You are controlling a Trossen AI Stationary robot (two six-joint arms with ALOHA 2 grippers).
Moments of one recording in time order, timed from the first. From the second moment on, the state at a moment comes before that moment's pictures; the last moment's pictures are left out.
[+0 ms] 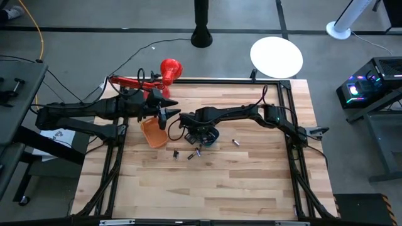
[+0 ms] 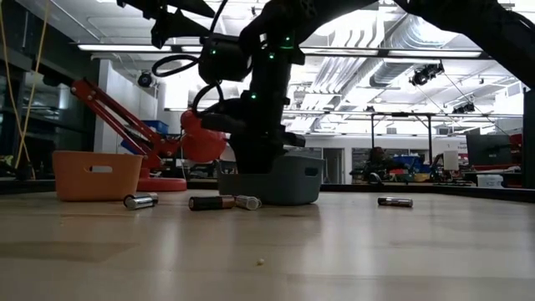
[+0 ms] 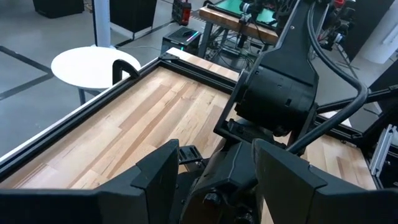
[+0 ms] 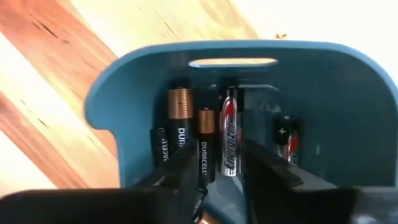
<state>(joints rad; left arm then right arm) 0.11 0.96 0.84 -0.19 -0.16 -0.29 -0.07 2.34 1.94 -0.95 0.10 0.60</state>
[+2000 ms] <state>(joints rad) 0.11 0.96 0.84 -0.20 -0.16 -0.29 -0.09 2.39 1.94 -0.95 0.12 0.62</state>
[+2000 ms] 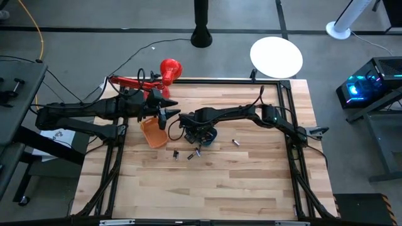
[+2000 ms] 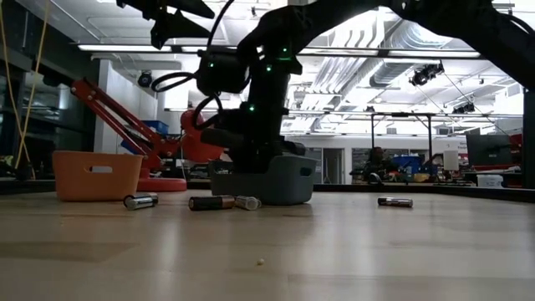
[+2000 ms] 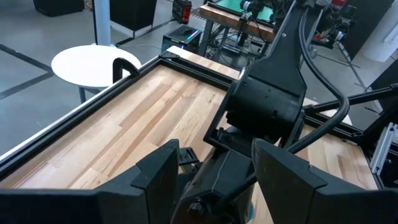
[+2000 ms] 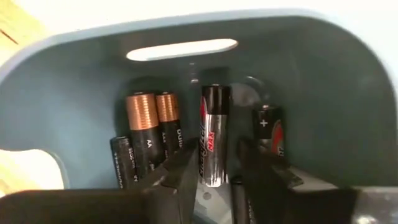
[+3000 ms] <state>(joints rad) 0.09 0.78 0.89 0.04 -0.16 -0.26 -0.02 2.23 1.95 -0.50 -0.11 0.56</state>
